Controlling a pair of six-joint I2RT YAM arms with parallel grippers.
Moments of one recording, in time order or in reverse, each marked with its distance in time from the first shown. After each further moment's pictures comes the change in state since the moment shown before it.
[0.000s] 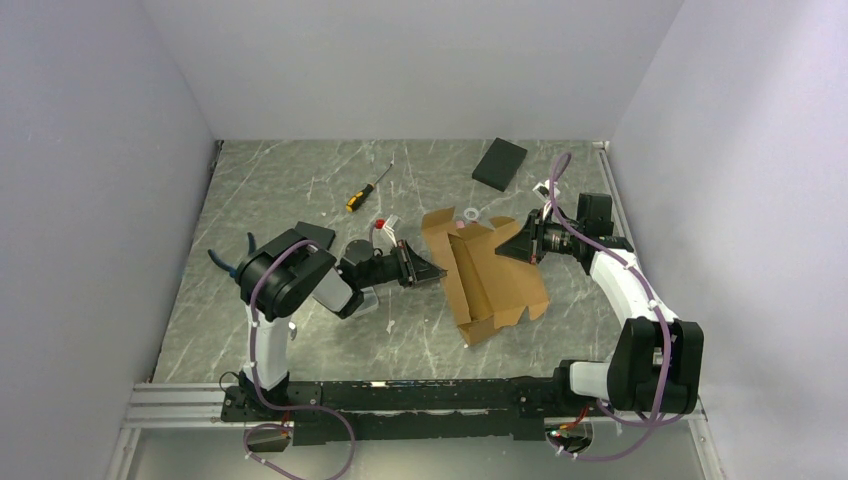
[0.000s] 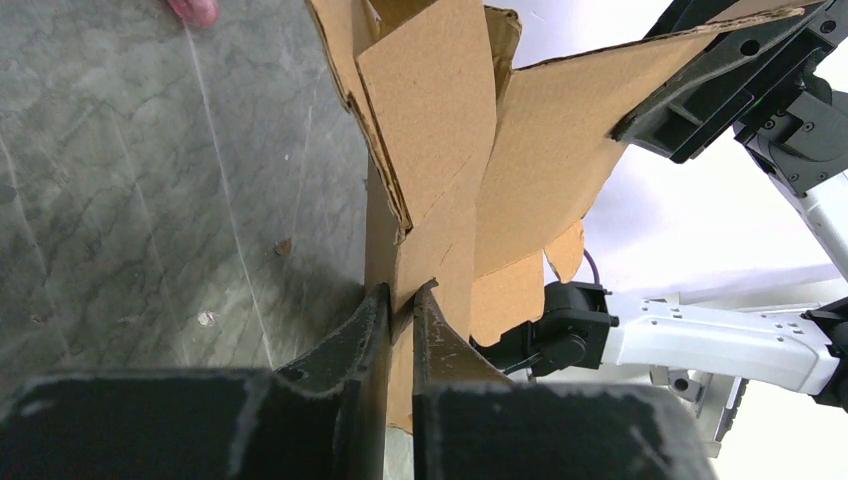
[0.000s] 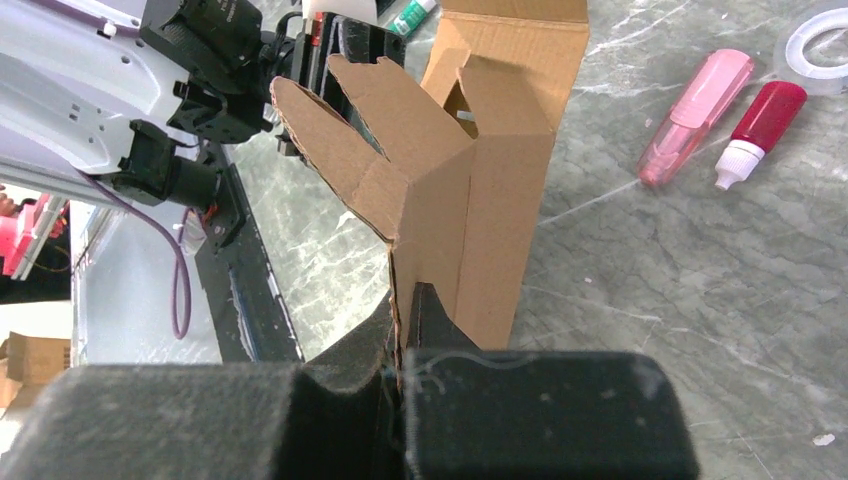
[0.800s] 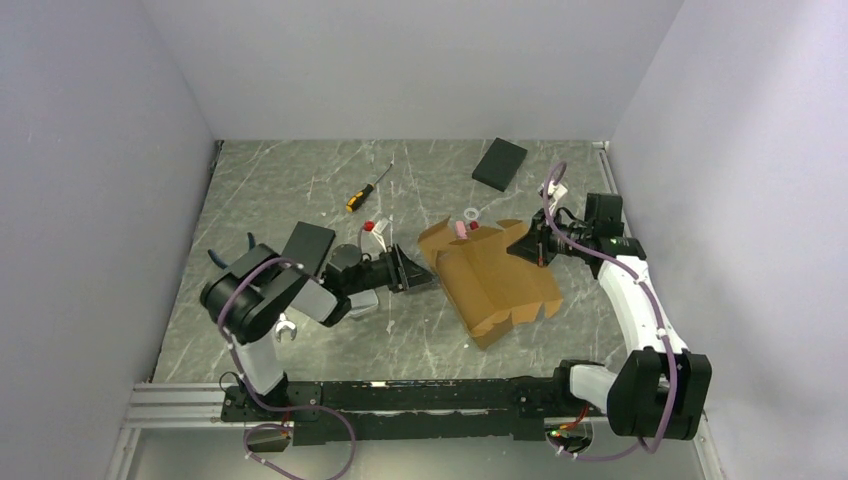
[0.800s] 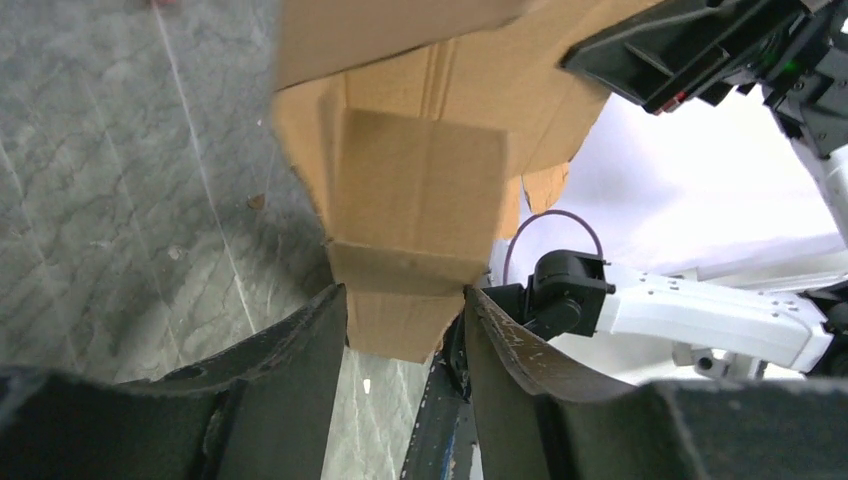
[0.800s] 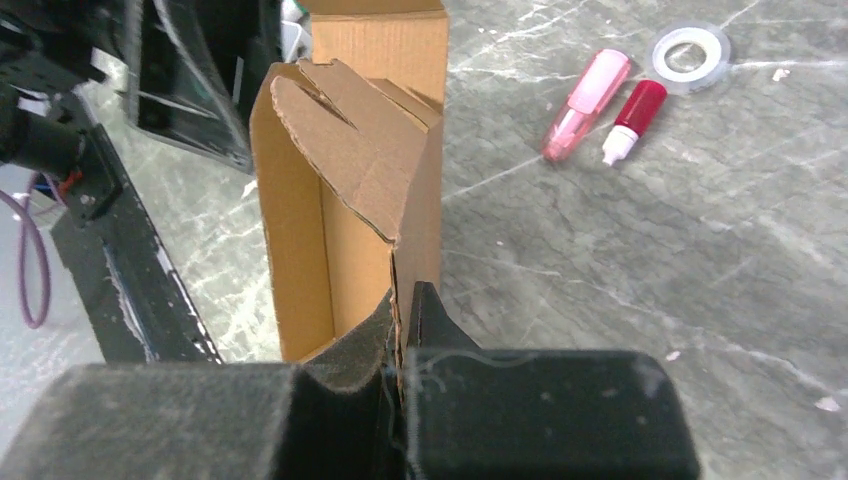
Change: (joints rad) left arm 0.004 -0.178 -0.122 -0.071 -0.006 0.074; right arm -0.014 -0.116 0.046 -0.176 0.173 -0.212
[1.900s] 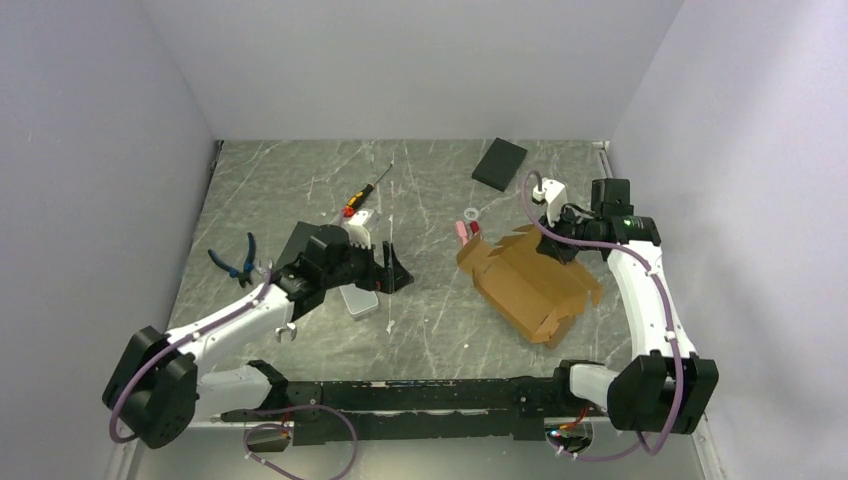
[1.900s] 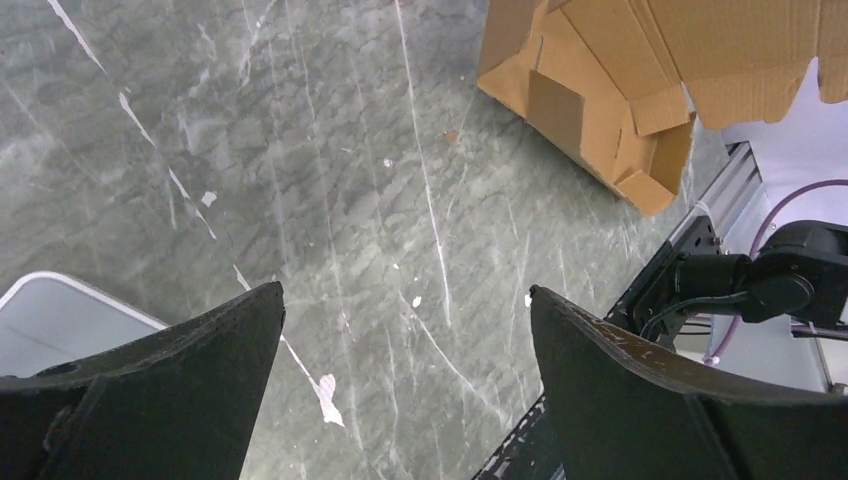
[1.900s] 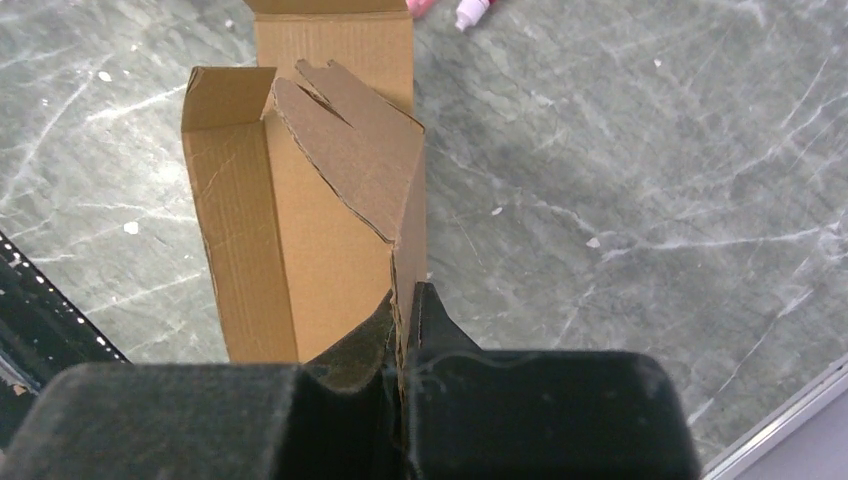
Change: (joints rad) left arm 0.017 -0.694 0.124 -1.217 -0.294 0.566; right arm 0.002 0.005 0.238 -0.419 0.365 -0.468
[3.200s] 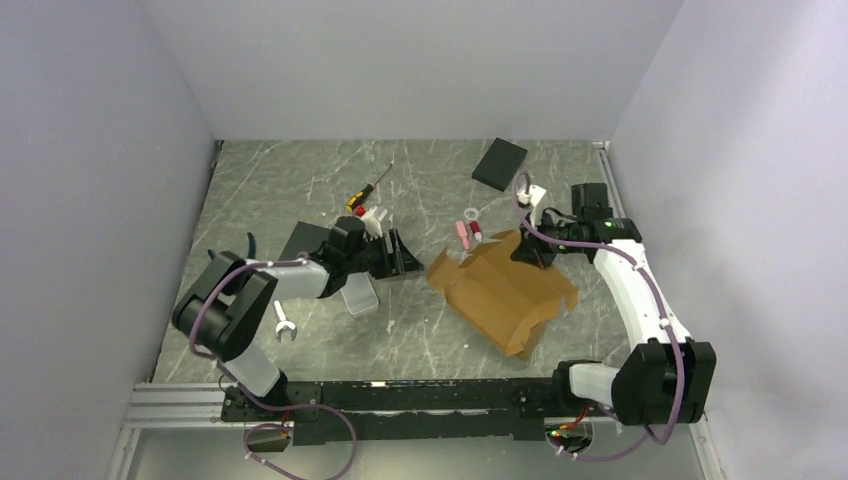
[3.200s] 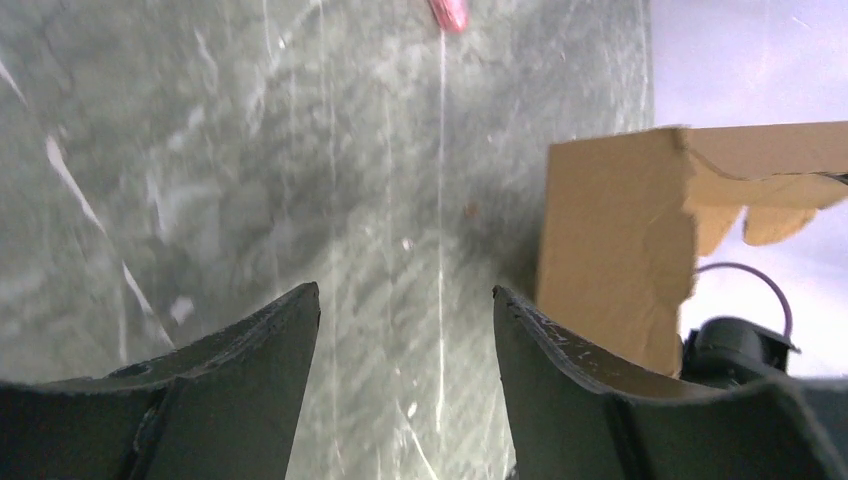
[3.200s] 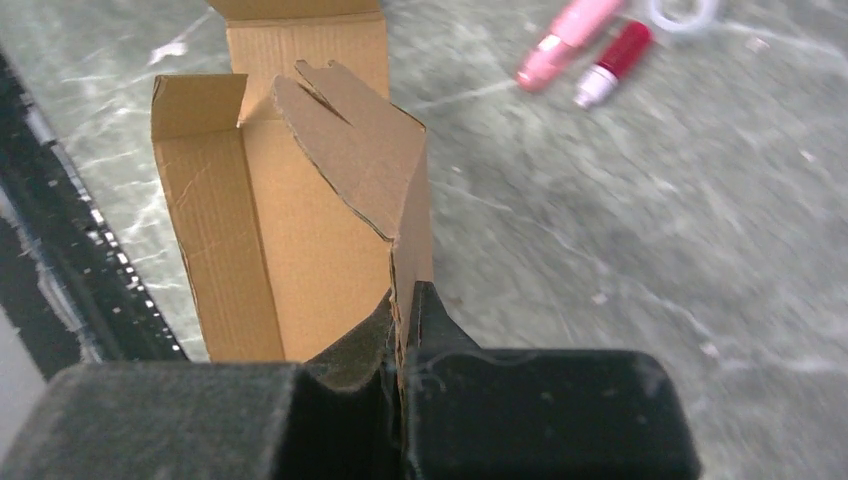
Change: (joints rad) left arm 0.083 0.546 0.114 0.372 0.159 -0.223; right arm 0.049 0.044 -0.074 0.092 -0.145 0.093
